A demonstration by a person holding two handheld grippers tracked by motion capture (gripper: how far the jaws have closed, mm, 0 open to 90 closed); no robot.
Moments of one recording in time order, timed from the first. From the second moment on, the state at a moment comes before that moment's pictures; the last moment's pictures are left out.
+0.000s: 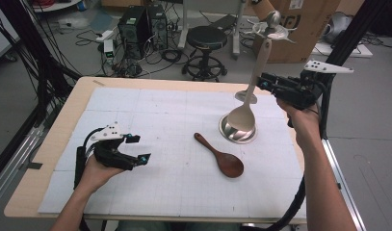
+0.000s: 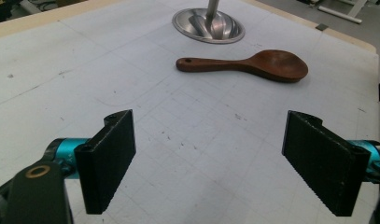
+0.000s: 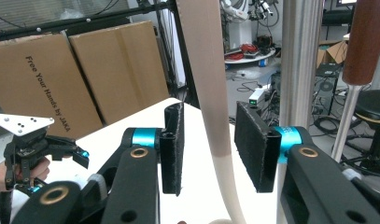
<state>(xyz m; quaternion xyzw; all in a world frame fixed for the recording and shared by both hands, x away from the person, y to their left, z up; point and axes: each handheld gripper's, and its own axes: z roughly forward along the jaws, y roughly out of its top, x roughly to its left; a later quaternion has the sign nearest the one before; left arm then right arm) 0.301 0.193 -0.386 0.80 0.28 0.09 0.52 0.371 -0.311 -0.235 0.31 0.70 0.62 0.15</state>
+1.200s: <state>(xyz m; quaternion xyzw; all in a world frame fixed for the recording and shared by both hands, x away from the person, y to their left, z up) 0.300 0.195 -0.384 0.80 0.28 0.09 0.52 0.361 -0.315 -0.172 0.25 0.72 0.63 0.16</state>
